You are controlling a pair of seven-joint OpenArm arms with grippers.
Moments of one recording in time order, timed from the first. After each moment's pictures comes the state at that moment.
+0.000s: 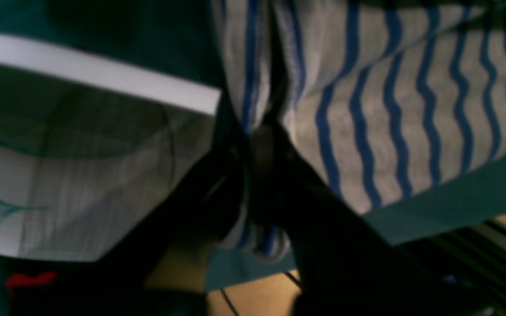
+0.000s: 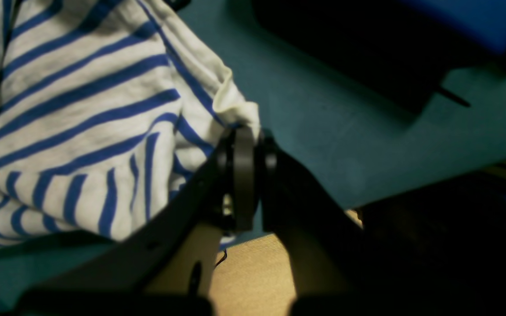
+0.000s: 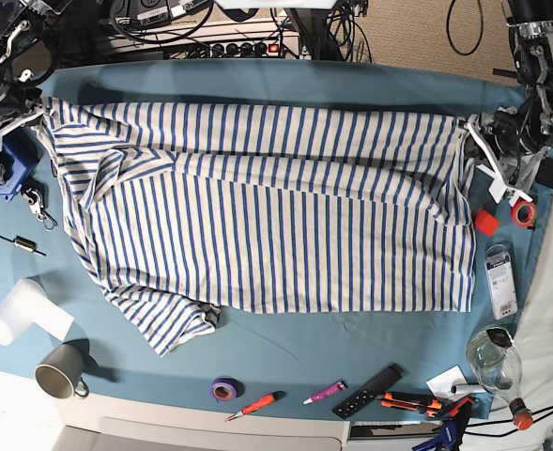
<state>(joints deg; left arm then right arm) 12.8 -22.0 -19.0 100.5 -36.8 -23.3 73.7 -14.9 20.0 52.6 98.1 28.0 24.0 -75.3</state>
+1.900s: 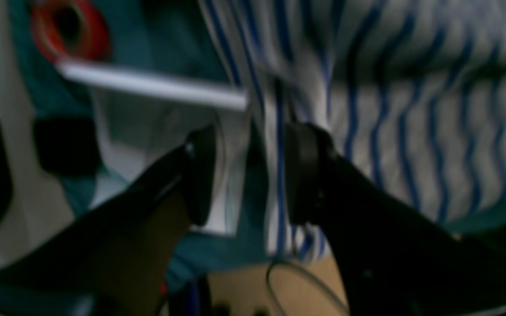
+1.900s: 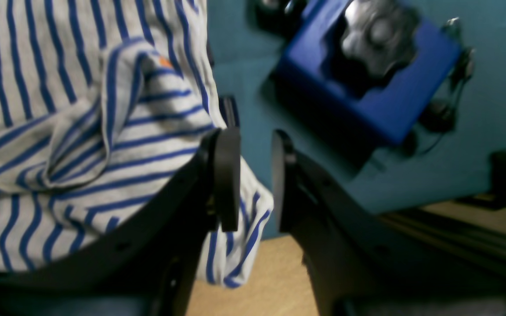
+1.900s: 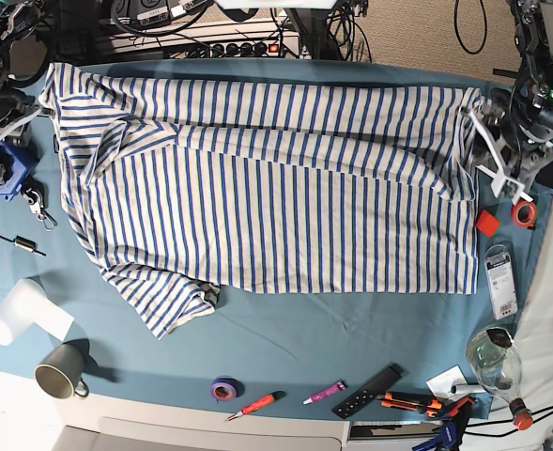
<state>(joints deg) 18.8 -22.2 -19.2 116.3 -25.9 -22.4 66.7 -19.9 20.6 52.6 116.4 31.8 26.5 -73.0</state>
